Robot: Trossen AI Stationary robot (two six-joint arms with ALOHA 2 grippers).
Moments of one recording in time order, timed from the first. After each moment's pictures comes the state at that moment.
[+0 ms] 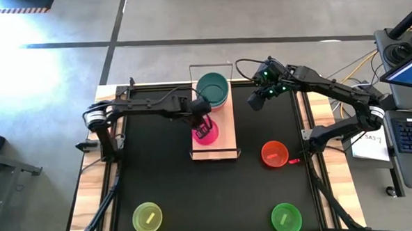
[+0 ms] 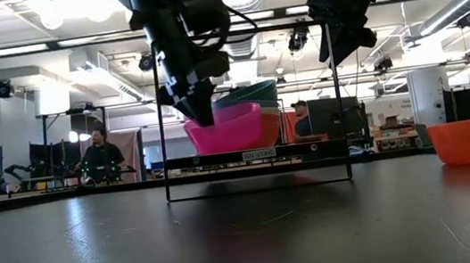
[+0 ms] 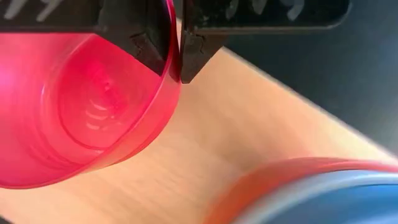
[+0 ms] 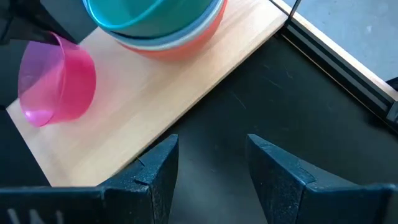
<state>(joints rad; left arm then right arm) 0.23 1.81 1.39 -0.75 -0.13 -0.30 -0.57 1.30 1.22 -0.88 -0.11 0.19</state>
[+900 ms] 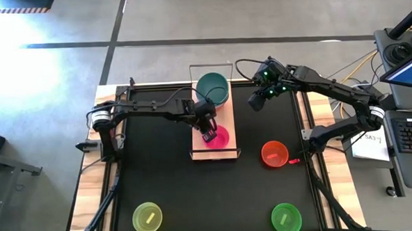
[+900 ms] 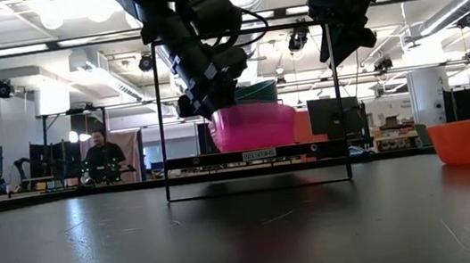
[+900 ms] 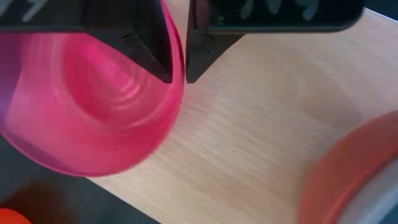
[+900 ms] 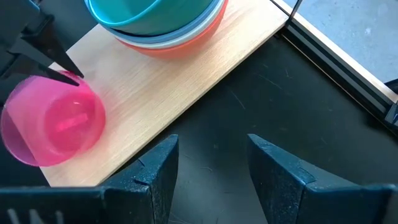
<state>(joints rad) 0.22 1.86 1.38 -0.56 0.04 -0.30 -0.57 1.30 1.22 -0.89 -0.11 0.17</state>
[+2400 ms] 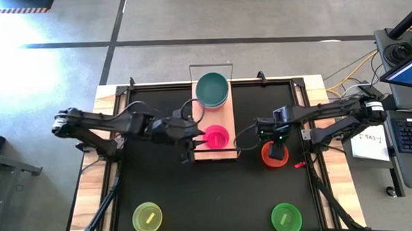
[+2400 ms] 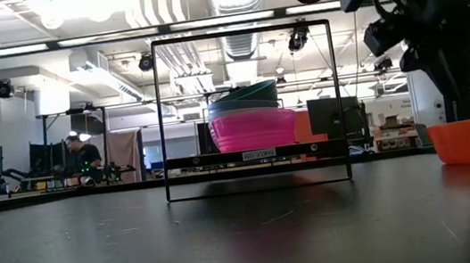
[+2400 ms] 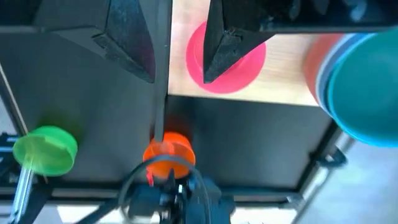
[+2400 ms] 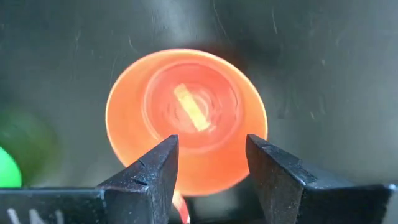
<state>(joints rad) -0.17 1.45 1.44 -0.64 -0.26 -0.14 -0.06 1.30 0.90 -1.15 -0.16 0.23</state>
